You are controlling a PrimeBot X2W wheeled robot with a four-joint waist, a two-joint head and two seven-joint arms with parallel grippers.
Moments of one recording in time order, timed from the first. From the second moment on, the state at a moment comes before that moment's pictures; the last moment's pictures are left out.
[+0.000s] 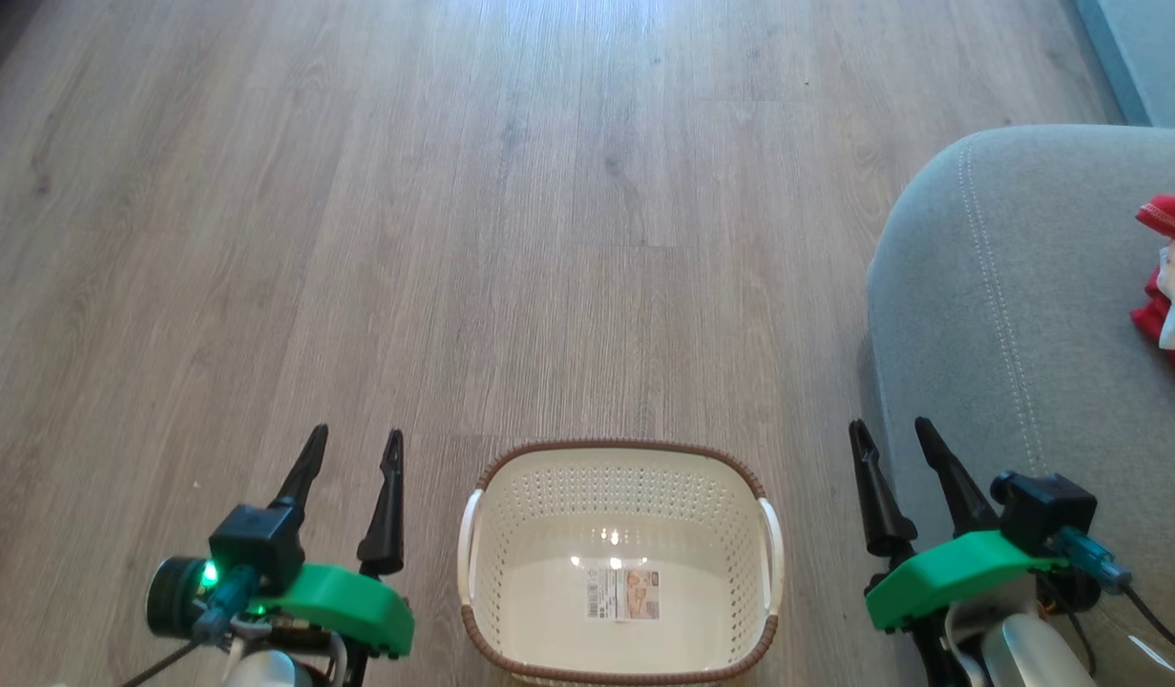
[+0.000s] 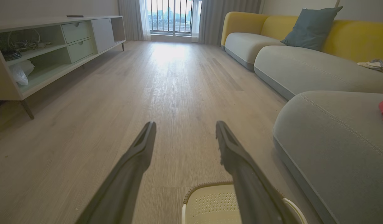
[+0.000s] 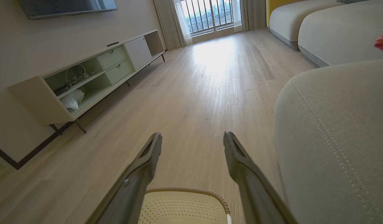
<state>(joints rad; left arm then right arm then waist) -0.01 0.05 -0.14 0.18 -0.17 0.02 -0.26 -0.07 -0.07 0.10 0.35 0.36 0.13 -0.26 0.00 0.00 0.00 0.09</state>
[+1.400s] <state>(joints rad) 0.04 0.05 -0.13 0.29 -0.27 -0.05 -0.25 -0.02 -0.07 0.10 0.43 0.40 0.13 -0.25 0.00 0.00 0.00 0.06</state>
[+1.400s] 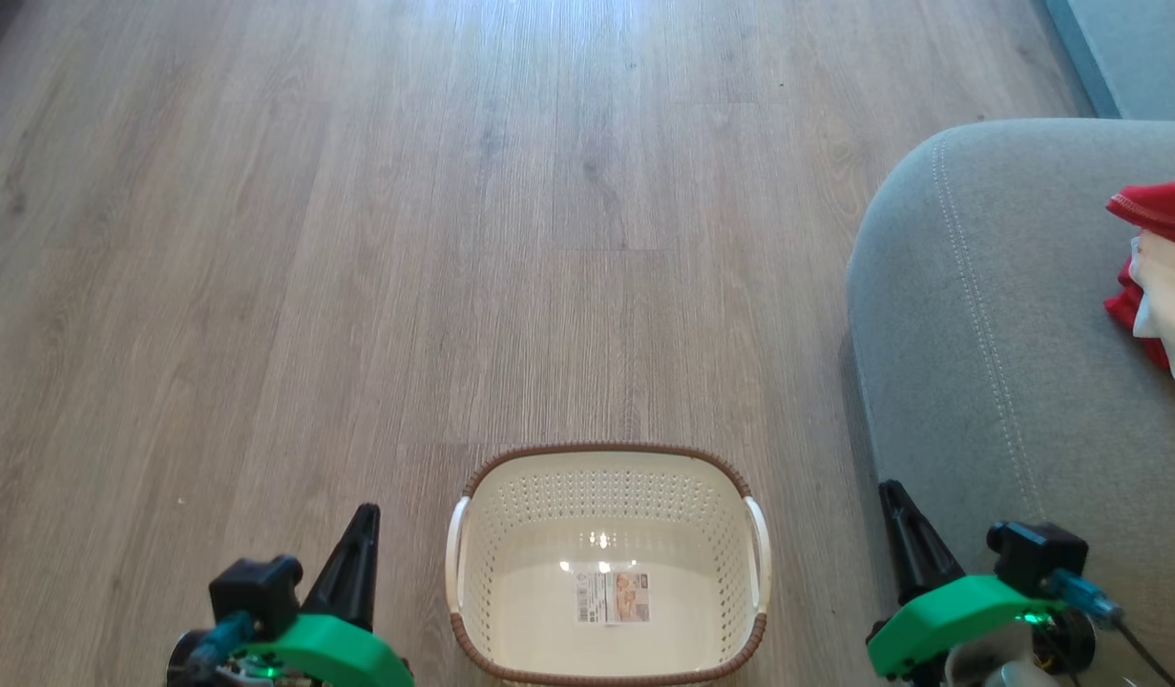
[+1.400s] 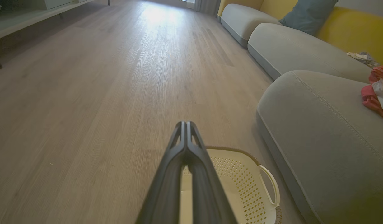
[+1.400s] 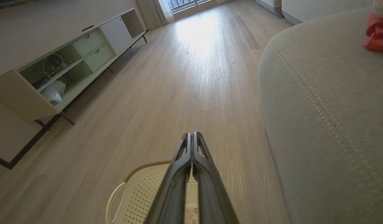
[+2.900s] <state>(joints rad) 0.02 0.05 -0.06 0.29 -0.76 -0.08 -0.11 -0.03 -0.06 0.02 0.38 0.84 0.13 -0.12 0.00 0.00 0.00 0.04</state>
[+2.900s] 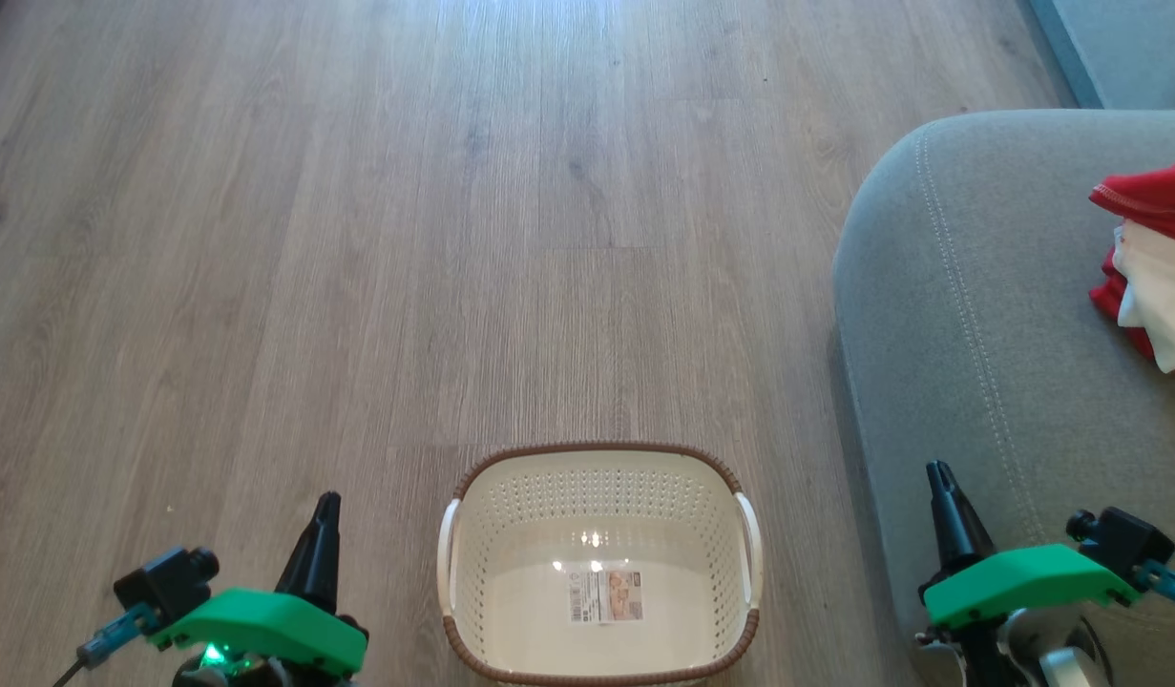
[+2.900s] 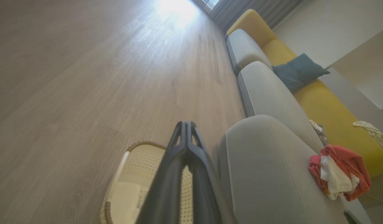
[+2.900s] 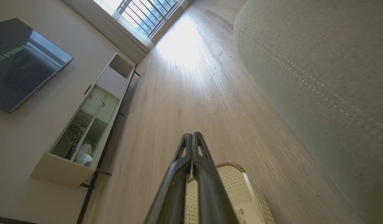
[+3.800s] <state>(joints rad) 0.00 0.05 -0.01 0.28 -1.05 -0.09 -0.03 -0.03 -0.06 -0.03 0.35 1.10 0.13 -0.04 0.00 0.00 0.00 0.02</state>
